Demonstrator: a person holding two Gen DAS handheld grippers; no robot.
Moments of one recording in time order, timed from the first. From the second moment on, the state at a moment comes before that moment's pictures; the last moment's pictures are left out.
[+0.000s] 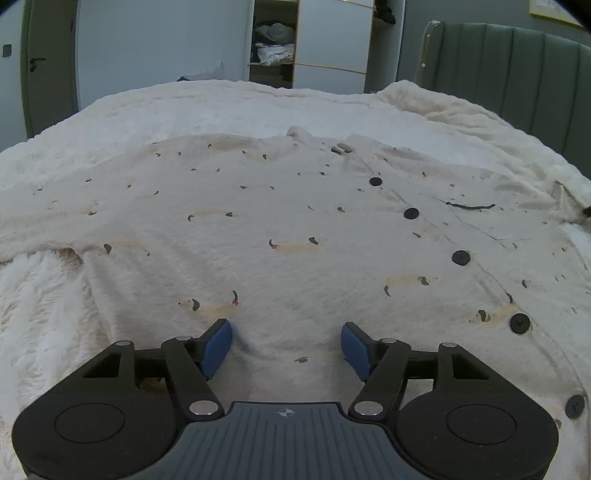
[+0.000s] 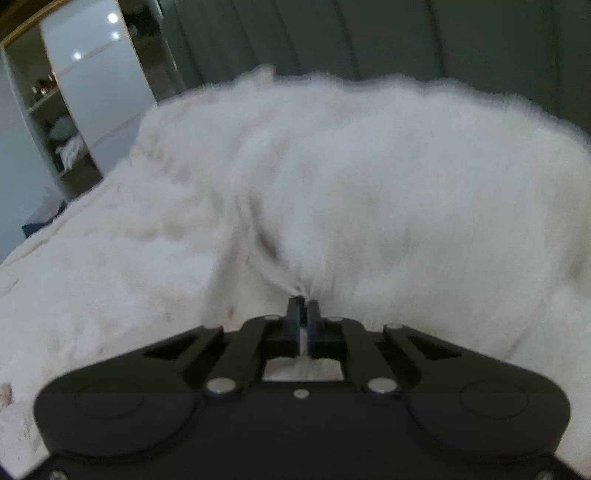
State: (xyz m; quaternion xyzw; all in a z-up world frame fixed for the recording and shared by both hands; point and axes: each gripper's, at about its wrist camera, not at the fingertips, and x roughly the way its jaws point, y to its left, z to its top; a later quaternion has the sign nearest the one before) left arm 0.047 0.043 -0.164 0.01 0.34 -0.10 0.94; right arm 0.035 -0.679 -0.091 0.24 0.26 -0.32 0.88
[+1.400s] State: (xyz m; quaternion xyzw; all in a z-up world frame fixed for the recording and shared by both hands) left arm 0.056 0.032 -0.166 0.02 0.36 -0.05 0.93; right arm 0.121 -0.674 -0.114 0.01 0.46 -0.25 0.85
